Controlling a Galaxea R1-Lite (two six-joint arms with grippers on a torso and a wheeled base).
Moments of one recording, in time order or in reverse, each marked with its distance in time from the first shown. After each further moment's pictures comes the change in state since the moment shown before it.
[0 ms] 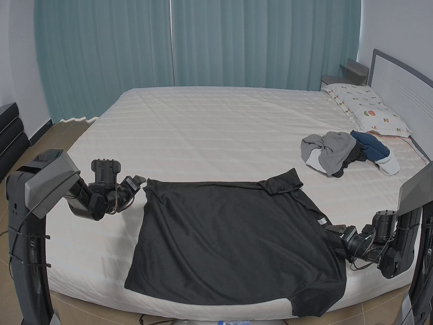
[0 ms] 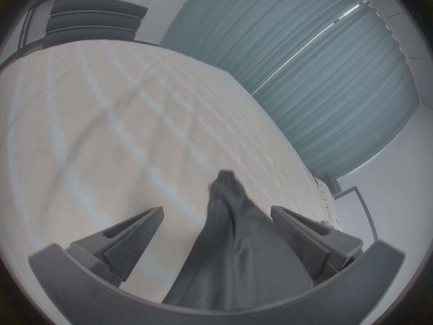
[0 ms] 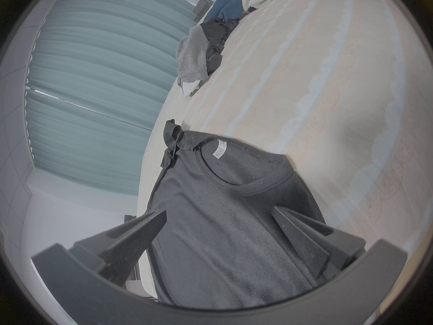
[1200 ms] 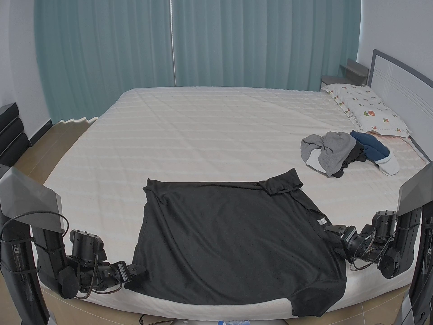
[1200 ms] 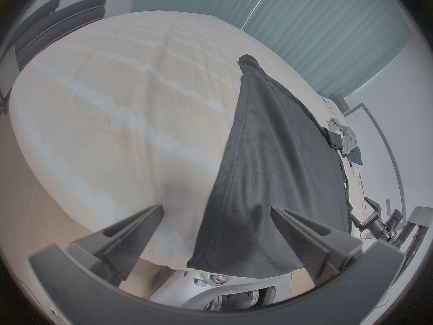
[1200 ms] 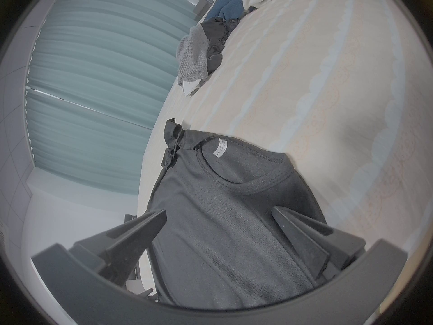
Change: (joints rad) left arm -0.093 -0.196 1.060 -0.508 -0.113 0.272; right arm 0.002 0.000 0.001 0.000 0.002 0.000
